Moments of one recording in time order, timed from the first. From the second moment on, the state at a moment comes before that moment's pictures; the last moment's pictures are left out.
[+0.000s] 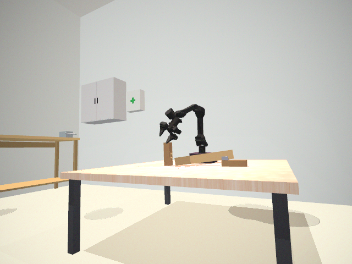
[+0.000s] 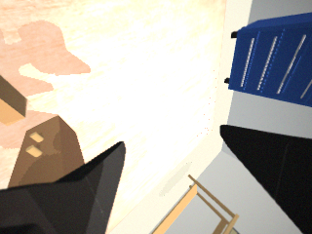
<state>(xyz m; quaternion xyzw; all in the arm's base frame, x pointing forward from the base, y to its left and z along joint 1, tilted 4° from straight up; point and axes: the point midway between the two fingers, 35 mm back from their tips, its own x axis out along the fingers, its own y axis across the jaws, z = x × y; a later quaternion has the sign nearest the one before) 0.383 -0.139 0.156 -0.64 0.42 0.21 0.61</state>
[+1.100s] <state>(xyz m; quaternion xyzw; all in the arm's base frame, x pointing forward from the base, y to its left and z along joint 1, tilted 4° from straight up) 0.288 -0.017 0.041 -0.51 0.46 0.50 0.52</state>
